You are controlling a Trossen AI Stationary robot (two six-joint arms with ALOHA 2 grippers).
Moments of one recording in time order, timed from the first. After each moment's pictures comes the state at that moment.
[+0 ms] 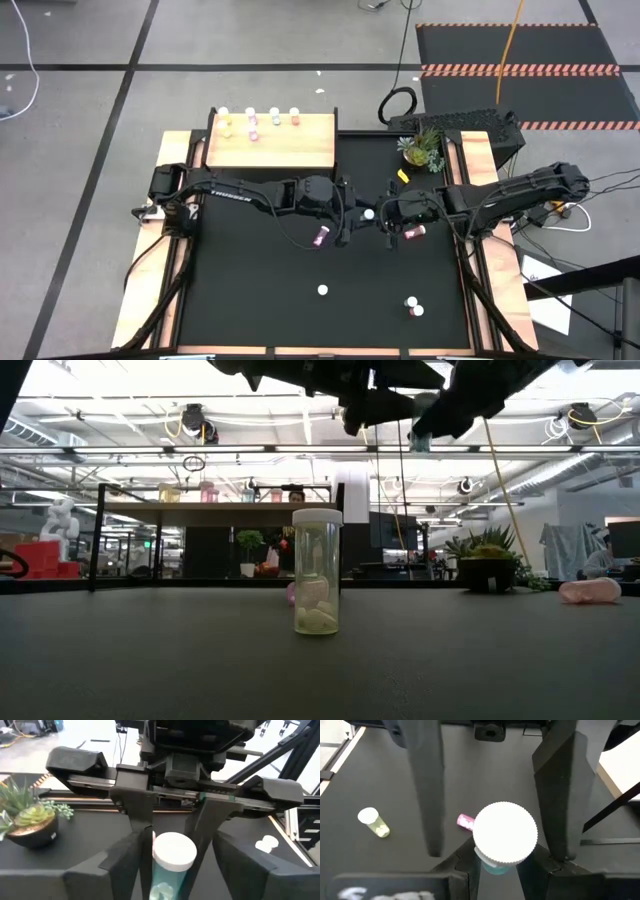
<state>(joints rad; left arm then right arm) -0.02 1.86 1.37 0.21 0.07 -0.03 0.15 1.12 0.76 -0.23 0.20 0.07</state>
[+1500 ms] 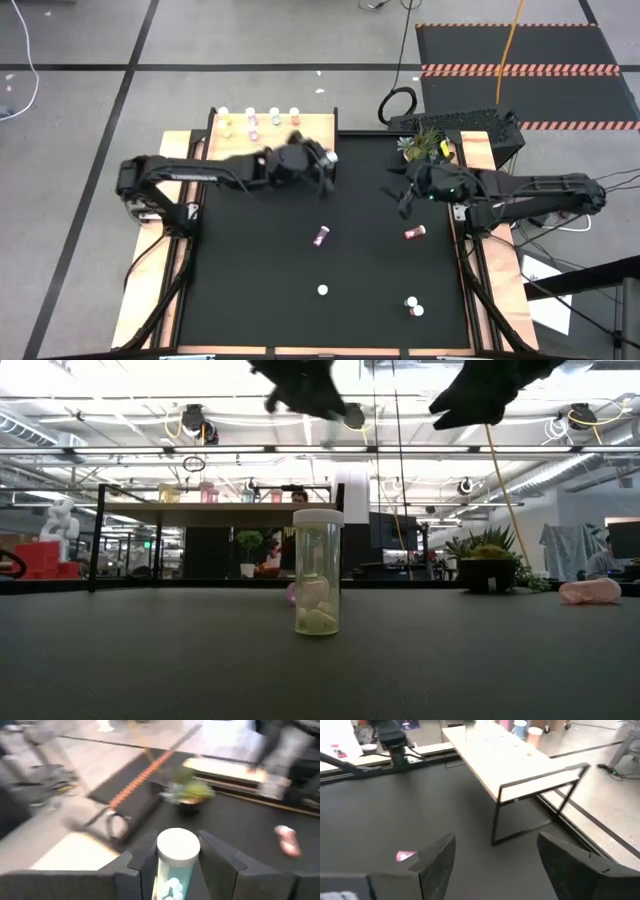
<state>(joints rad) 0.10 1.59 1.37 -0.18 -0.46 -0.06 -0.02 0.84 0.75 -0.37 0.37 0.18</state>
